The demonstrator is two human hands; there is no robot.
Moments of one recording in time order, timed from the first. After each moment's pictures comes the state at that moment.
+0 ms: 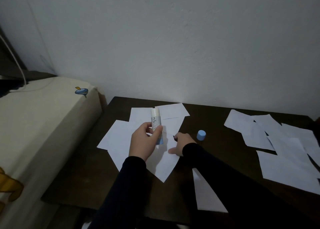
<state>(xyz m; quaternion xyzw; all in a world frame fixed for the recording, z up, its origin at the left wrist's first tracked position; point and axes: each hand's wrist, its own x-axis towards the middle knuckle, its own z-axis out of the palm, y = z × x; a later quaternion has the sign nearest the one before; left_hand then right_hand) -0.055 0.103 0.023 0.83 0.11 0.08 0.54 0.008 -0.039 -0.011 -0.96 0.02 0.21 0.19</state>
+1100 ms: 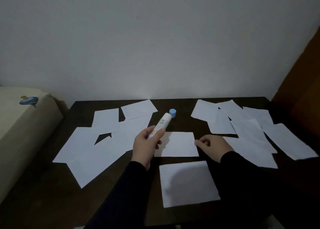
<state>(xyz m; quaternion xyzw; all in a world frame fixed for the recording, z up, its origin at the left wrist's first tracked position) -0.047 0.001 0.011 0.67 0.12 -0.06 0.73 -0.043 -0.225 -0.015 -0.96 0.13 0.07 0.25</state>
